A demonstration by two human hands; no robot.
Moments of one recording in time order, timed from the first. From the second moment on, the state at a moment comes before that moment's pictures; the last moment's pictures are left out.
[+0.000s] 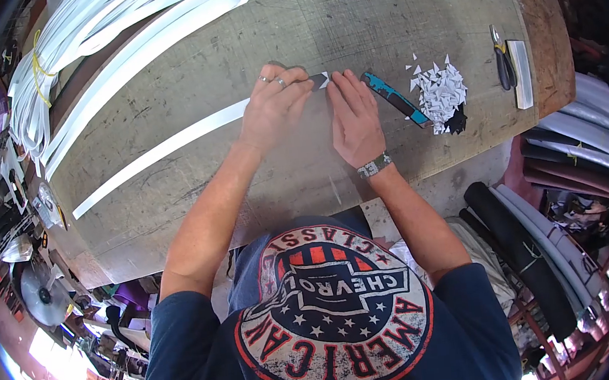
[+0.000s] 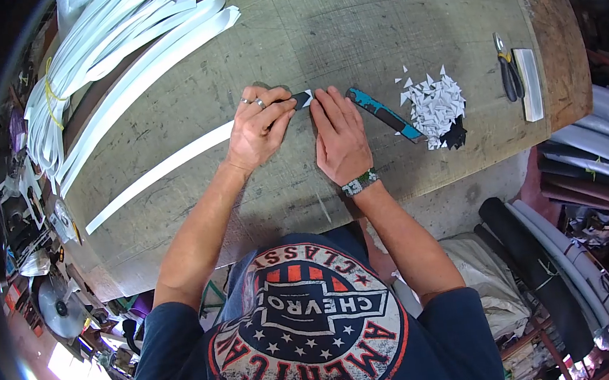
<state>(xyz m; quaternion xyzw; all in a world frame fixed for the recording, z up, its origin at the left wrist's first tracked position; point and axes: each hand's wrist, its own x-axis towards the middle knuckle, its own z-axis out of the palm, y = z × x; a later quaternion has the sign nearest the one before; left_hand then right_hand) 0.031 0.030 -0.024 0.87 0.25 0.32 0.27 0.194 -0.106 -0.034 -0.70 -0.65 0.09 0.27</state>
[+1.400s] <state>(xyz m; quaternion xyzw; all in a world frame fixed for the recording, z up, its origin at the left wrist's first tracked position) 0.033 0.025 -0.026 0.90 0.25 0.29 0.18 0.199 -0.108 -0.033 -0.69 -0.64 0.11 0.31</state>
